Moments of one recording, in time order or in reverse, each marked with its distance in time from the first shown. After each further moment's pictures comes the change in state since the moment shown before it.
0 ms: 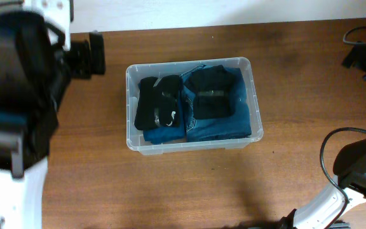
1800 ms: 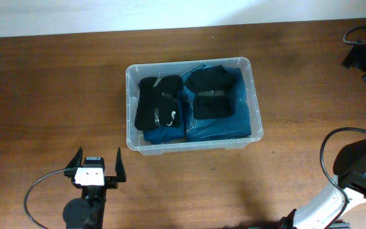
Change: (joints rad) left arm 0.152 -1.375 -1.940 0.879 0.187 0.011; right arm 0.000 0.000 0.000 0.000 -0.003 0.000
